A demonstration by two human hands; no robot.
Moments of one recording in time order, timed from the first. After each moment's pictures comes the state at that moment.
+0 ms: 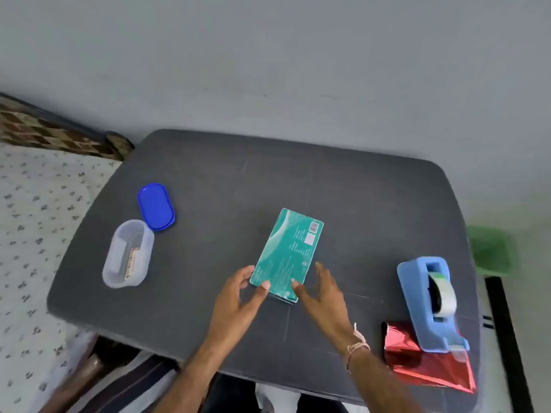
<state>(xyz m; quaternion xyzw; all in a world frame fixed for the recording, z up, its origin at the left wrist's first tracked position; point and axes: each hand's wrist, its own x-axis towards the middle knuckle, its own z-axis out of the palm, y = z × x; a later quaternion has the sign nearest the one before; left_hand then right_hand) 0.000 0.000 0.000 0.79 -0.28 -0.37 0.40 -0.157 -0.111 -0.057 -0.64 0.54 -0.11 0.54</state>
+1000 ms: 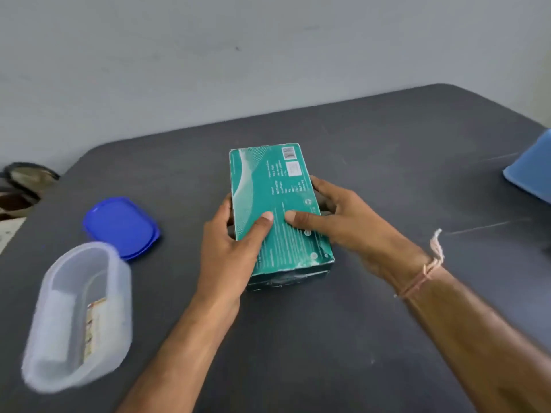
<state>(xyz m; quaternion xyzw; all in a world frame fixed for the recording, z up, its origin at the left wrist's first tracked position) 0.179 -0.024 -0.130 0.61 -0.38 -0.40 0.57 0.012 -0.098 -0.120 -0.61 0.41 -0.30 0.61</state>
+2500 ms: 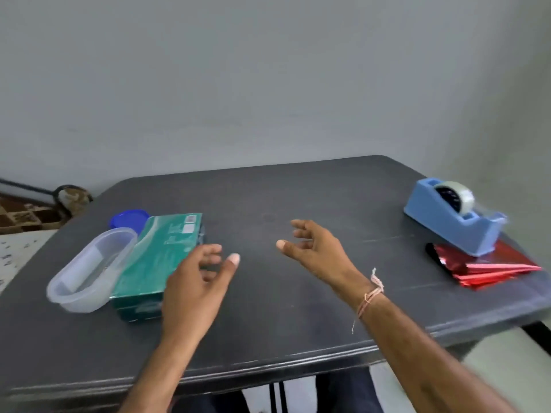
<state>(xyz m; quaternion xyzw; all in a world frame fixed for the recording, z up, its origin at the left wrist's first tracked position) 0.130 0.119 -0.123 0.72 -0.47 -0.12 0.49 -0.066 -0.003 -0.123 -0.68 0.47 -0.35 0.44</state>
